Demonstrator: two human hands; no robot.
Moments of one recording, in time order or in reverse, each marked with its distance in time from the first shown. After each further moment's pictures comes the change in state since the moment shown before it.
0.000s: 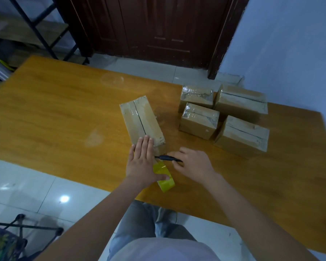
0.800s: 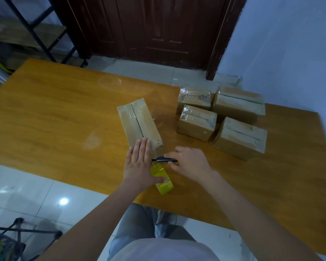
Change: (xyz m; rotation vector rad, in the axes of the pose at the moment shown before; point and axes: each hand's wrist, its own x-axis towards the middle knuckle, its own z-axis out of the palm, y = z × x) left_hand 0.000 0.000 -0.001 0.000 0.019 0.014; right_hand 0.013 -0.004 -0.019 0.002 -0.174 0.007
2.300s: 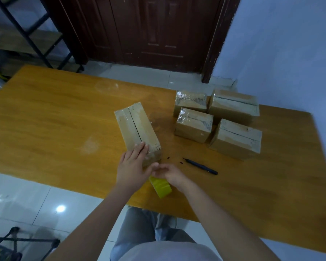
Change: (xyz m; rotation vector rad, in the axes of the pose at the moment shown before) left_hand 0.006 -0.022 0.007 -0.187 0.309 0.094; right_hand 0.014 -0.025 0.071 1.302 -0.314 0.585
